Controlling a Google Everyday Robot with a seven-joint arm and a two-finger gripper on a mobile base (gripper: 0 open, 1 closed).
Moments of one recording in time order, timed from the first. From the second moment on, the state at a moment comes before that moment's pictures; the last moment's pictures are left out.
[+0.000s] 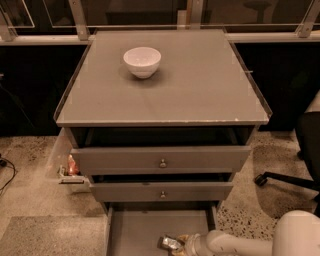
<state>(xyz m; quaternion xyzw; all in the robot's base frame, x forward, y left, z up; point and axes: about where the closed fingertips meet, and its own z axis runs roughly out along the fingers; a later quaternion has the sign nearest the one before) 0.439 -0.112 0.141 -0.51 0.80 0.19 0.27</state>
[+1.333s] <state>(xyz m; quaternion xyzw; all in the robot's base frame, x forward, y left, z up) 0.439 -0.102 0.123 -0.51 0.80 0.20 0.26</state>
